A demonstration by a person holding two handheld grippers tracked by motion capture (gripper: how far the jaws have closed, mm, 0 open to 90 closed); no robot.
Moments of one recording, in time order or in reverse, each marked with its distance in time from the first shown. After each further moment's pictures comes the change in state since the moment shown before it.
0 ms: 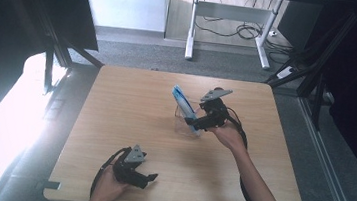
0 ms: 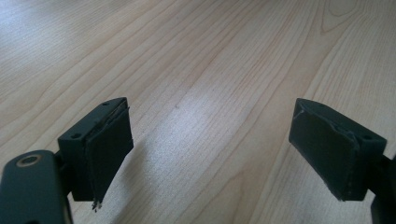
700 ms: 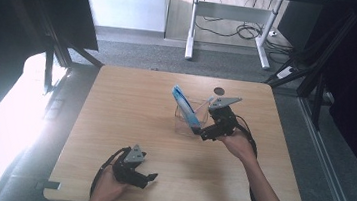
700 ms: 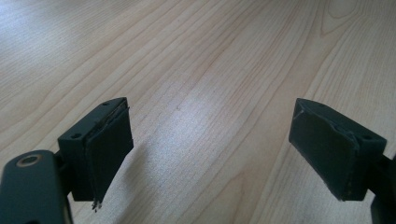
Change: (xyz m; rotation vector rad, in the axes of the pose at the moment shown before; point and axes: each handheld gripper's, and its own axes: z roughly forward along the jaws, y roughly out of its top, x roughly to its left) left arm -0.001 0.000 -0.001 -0.009 0.002 0.002; right arm 0.009 -0.020 -0.029 0.012 0.006 0.002
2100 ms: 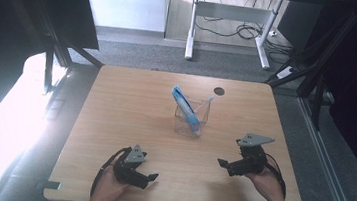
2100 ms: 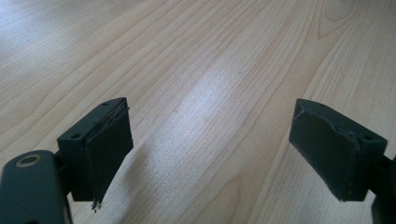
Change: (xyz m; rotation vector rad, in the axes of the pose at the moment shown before) left arm -0.002 0.001 0.000 -0.011 -0.003 -0.005; right arm 0.020 -0.108 -0.065 0.010 -0.103 0.047
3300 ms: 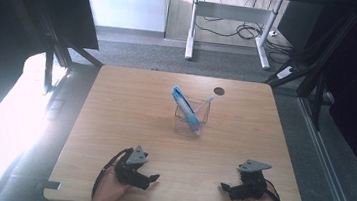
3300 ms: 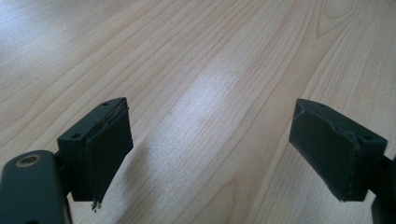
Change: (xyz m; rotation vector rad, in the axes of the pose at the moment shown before) left arm -0.004 0.001 0.004 0.004 0.003 0.001; right arm 0.016 -0.084 0.020 0.090 -0.016 0.051
